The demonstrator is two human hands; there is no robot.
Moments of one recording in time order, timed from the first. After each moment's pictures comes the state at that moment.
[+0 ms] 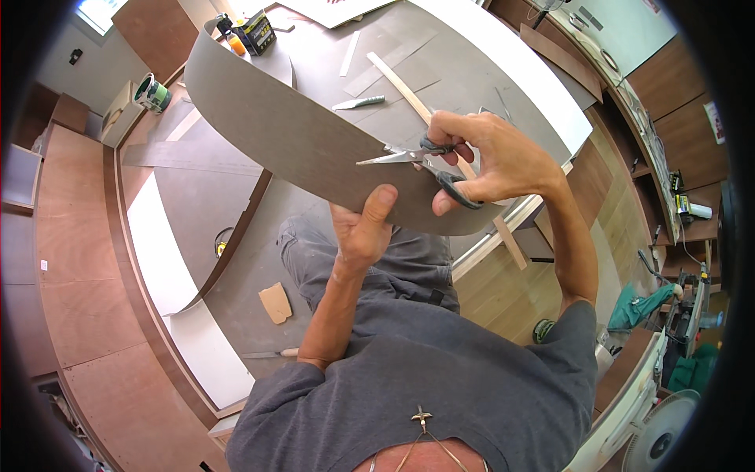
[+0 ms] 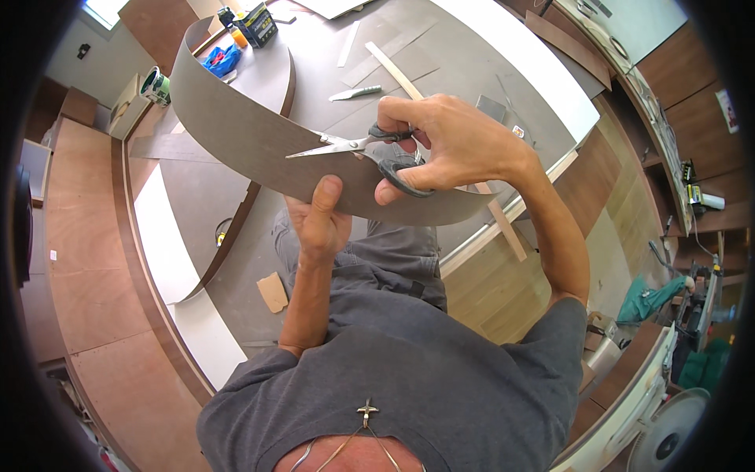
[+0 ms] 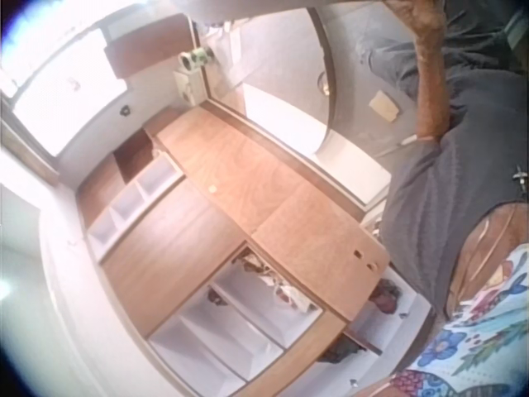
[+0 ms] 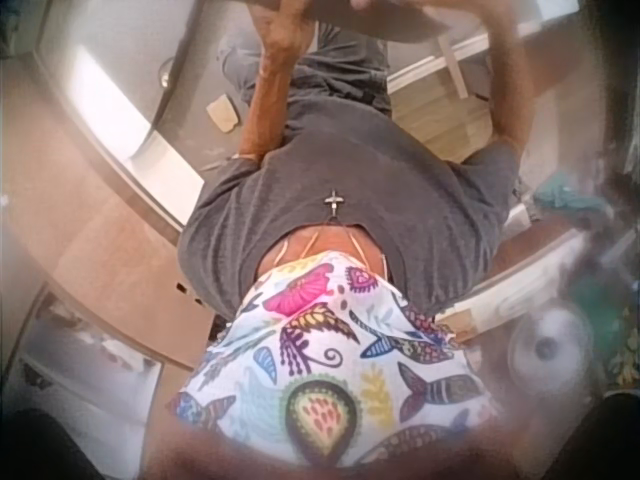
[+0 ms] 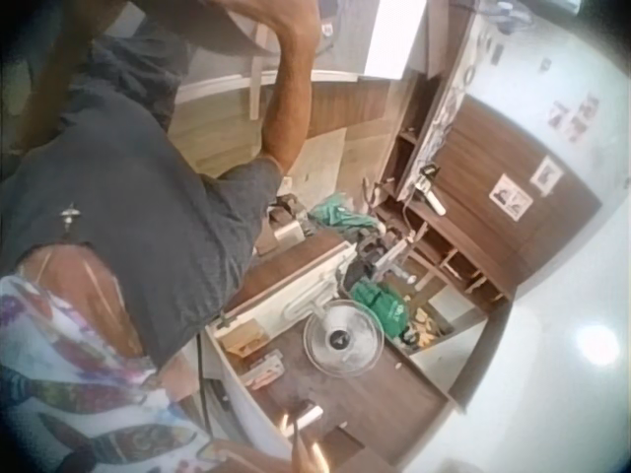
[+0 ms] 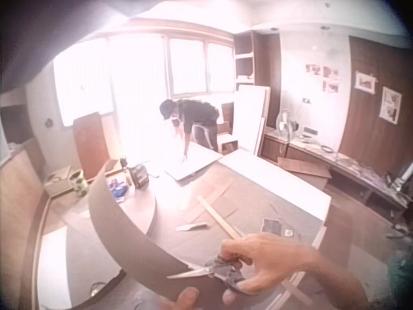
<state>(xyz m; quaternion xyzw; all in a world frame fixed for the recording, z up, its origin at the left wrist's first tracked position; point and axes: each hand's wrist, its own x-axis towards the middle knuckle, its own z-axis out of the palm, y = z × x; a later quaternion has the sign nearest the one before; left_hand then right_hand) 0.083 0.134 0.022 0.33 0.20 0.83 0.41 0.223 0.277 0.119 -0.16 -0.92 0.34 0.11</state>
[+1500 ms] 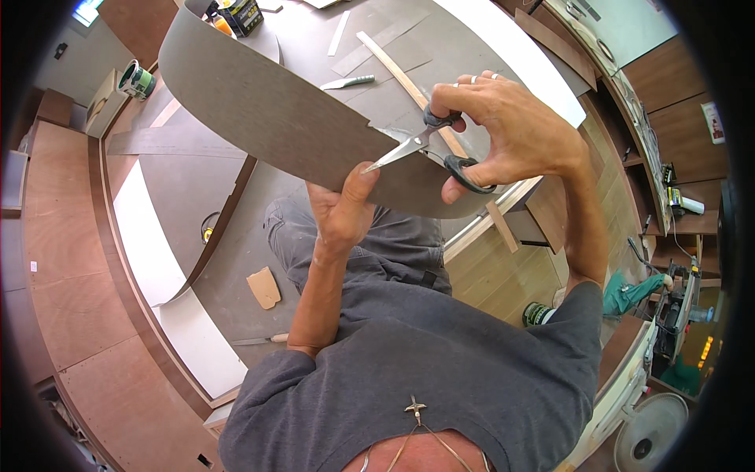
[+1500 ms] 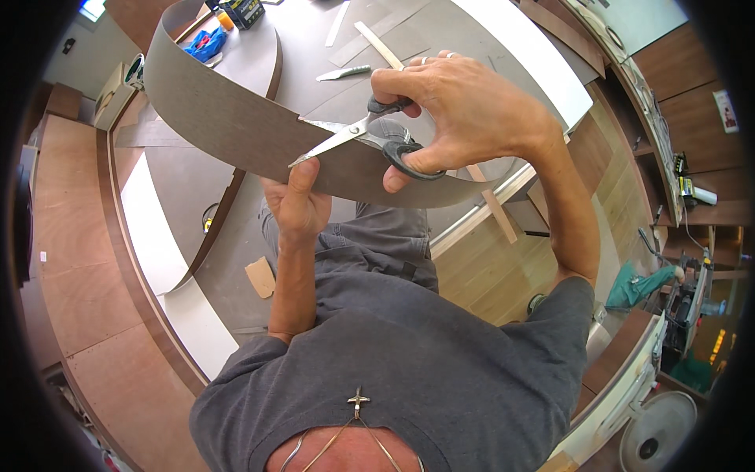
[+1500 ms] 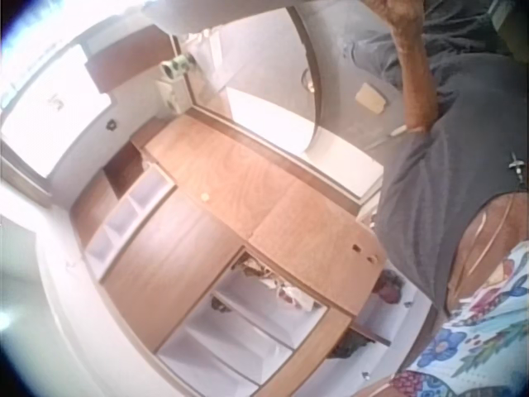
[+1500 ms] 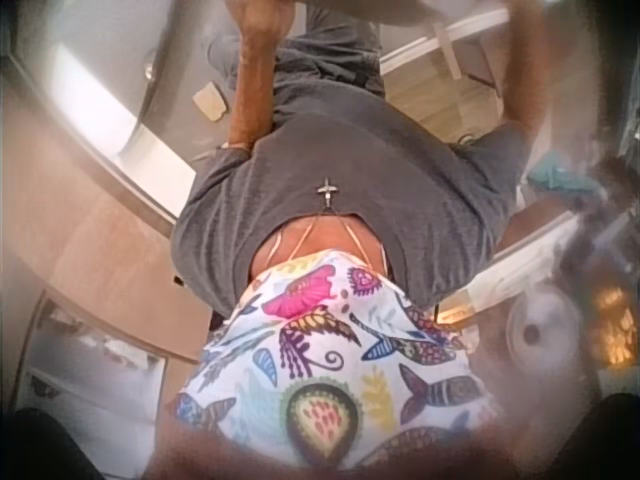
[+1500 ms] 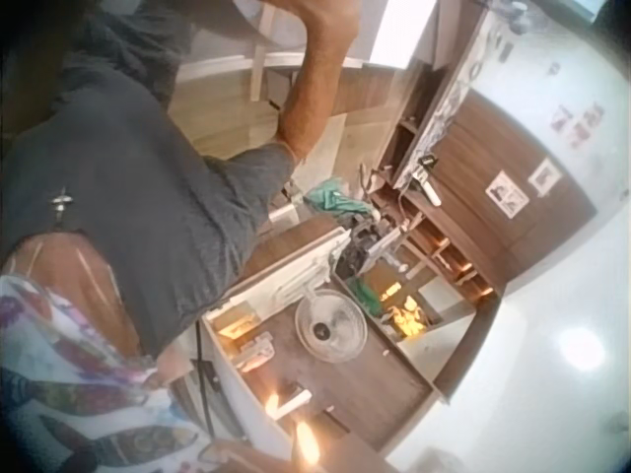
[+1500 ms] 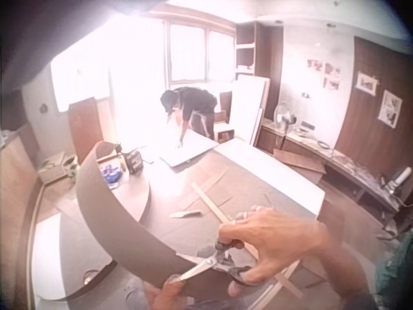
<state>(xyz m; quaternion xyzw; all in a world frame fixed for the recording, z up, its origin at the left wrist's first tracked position) 0.072 0.130 0.012 0.32 0.19 0.84 0.41 0.225 0.279 0.142 -0.10 -0.98 0.14 0.08</state>
